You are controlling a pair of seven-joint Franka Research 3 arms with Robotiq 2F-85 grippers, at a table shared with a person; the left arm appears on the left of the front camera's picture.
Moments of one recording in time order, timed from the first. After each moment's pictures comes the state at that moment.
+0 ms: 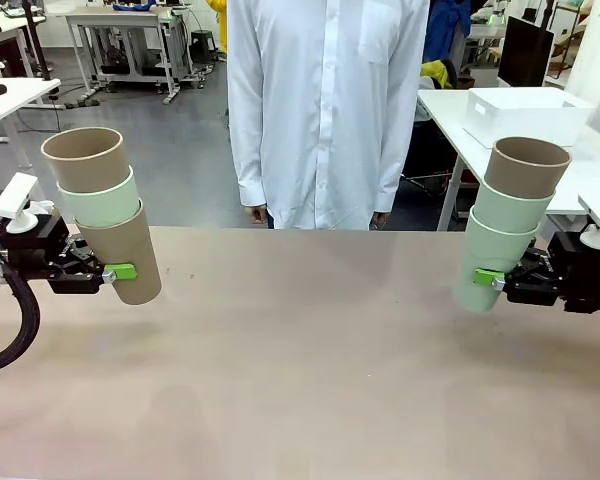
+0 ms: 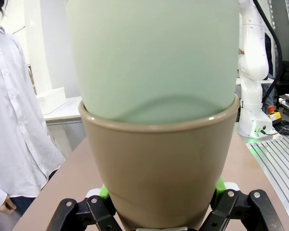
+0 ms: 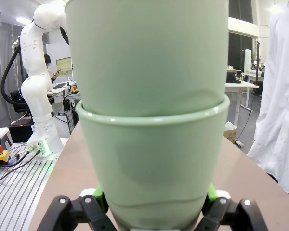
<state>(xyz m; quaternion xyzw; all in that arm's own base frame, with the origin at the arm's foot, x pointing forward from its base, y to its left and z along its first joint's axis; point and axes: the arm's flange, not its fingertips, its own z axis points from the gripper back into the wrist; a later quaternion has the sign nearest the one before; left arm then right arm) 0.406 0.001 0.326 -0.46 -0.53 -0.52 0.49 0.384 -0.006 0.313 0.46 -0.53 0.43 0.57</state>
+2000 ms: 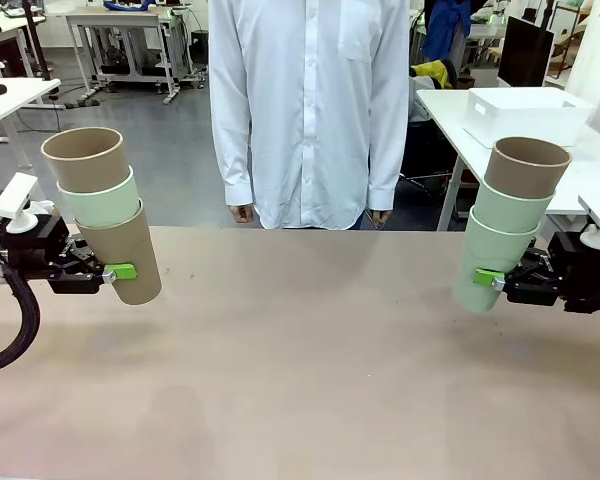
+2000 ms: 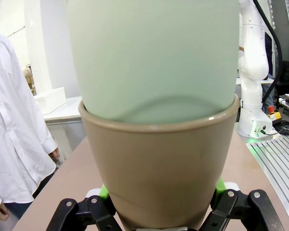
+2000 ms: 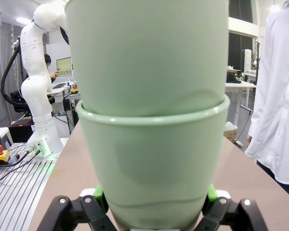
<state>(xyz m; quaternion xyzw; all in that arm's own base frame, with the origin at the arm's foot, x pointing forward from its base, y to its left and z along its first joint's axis) 0.406 0.001 0.326 -0.46 -0.53 -0.52 0.49 0.384 -0.006 0.313 0.46 -0.53 0.43 0.57</state>
